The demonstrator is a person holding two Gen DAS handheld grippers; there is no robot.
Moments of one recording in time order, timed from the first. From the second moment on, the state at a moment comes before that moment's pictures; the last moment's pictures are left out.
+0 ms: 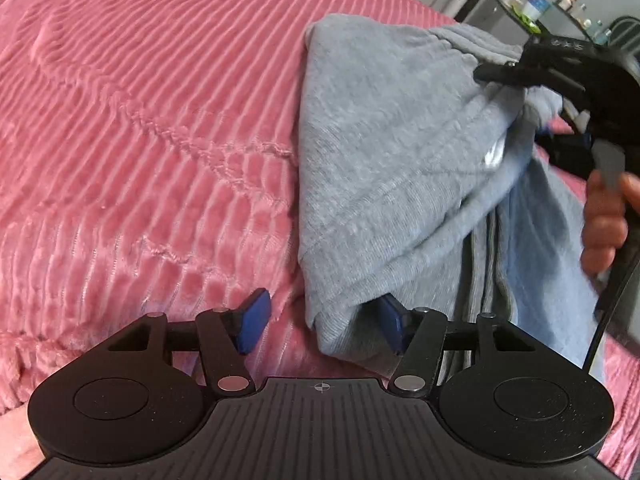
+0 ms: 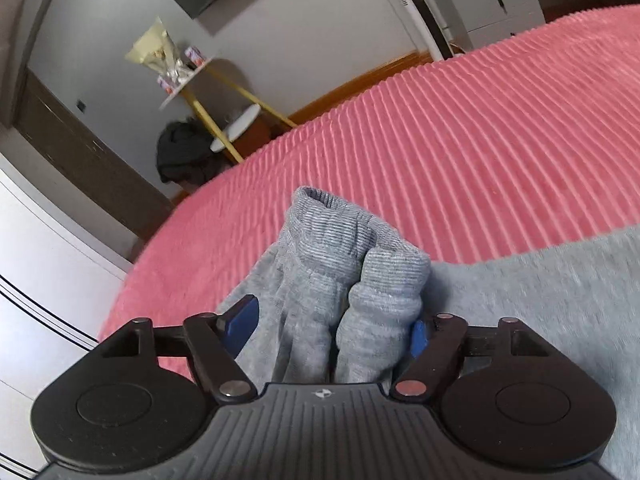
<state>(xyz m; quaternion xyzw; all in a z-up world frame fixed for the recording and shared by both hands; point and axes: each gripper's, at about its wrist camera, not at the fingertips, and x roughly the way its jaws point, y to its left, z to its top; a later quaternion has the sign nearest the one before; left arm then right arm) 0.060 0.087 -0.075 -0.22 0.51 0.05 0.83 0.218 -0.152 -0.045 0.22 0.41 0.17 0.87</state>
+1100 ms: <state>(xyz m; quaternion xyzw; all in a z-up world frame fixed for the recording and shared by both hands) 0.021 0.052 -0.056 -0.28 0.44 -0.05 0.85 0.054 -0.388 -0.094 0.48 0.35 0.03 0.80</state>
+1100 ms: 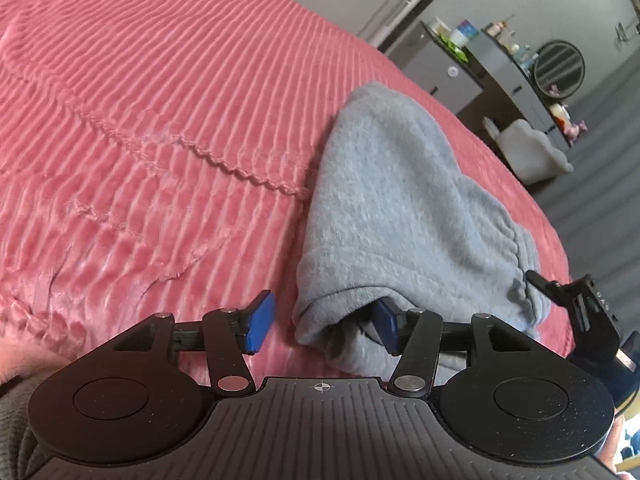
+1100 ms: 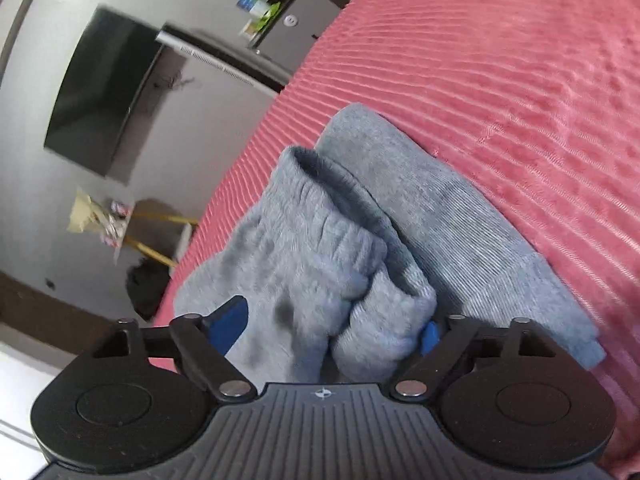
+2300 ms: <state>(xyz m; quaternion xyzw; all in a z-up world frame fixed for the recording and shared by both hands) 0.054 0.002 -0.057 -0.15 0.42 -0.03 0.90 0.102 -0.314 -0.049 0.13 0.37 0.07 0.92</state>
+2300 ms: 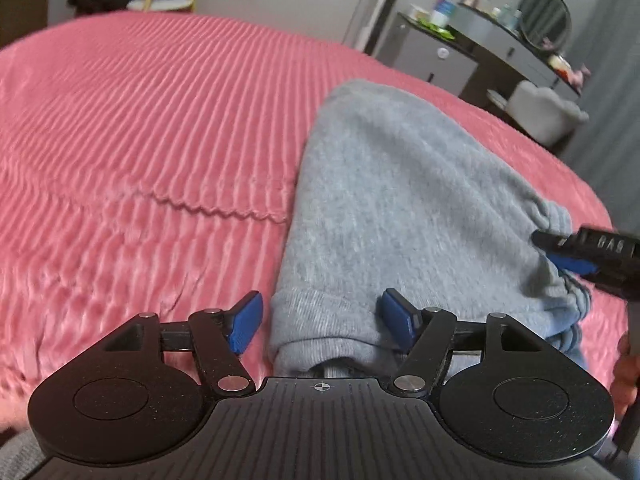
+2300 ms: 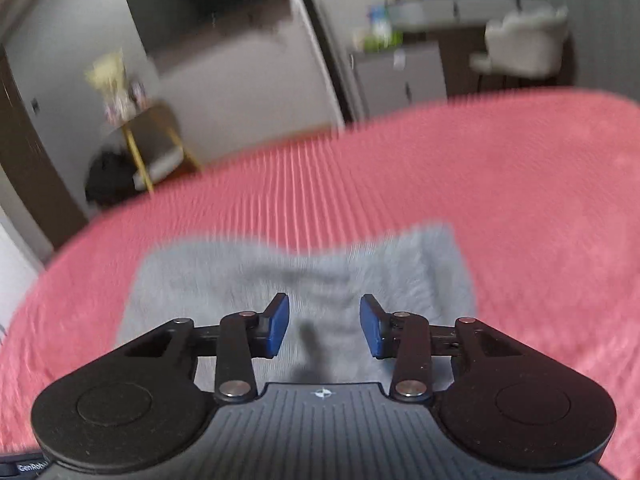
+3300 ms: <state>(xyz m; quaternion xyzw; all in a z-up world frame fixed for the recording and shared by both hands) 0.049 0.019 -0.069 -0.23 0.42 -0.03 0.88 0.031 -0.410 -0.099 0.51 0.35 0.02 0.78</state>
